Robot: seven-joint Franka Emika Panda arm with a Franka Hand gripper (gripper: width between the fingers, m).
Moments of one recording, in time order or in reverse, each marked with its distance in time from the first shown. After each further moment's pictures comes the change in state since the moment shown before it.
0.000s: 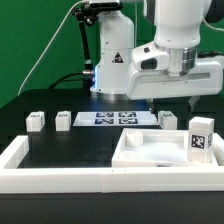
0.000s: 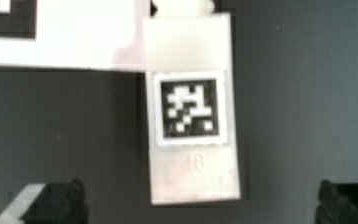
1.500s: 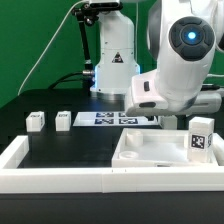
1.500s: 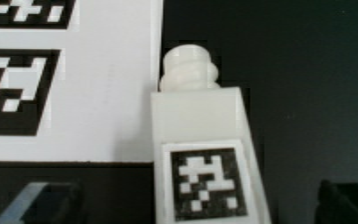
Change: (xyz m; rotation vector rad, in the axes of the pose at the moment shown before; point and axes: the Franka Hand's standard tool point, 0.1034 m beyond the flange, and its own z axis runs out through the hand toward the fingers) arm -0.004 0.004 0.026 0.017 -0.447 0.022
